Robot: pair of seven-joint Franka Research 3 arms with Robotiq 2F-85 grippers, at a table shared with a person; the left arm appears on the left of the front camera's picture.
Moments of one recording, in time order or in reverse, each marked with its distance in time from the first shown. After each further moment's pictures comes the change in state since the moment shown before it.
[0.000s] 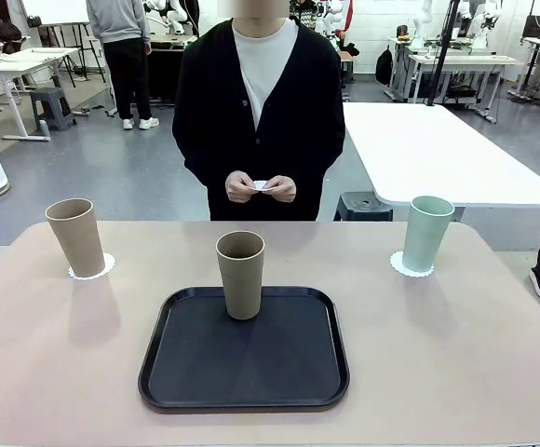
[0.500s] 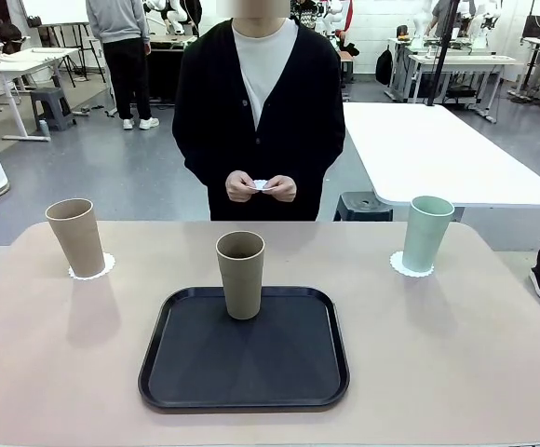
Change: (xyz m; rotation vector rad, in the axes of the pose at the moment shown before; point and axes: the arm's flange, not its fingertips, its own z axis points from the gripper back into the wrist) left arm -0.031 0.034 0.038 -0.151 -0.039 0.050; right arm 0.000 0.000 0.000 0.000 0.000 0.000
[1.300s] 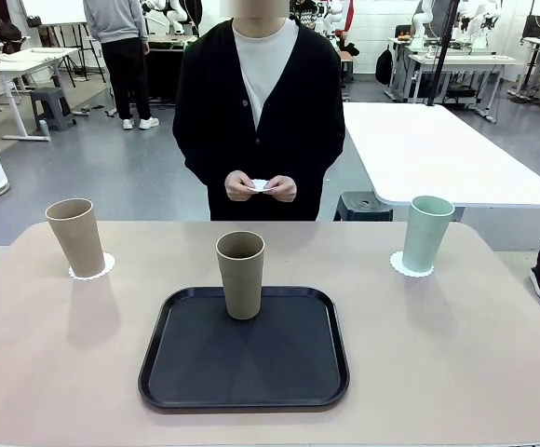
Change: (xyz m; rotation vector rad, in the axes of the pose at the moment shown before) left arm 0.005 0.009 0.007 -0.011 0.018 0.023; right arm 0.000 0.000 0.000 0.000 0.000 0.000
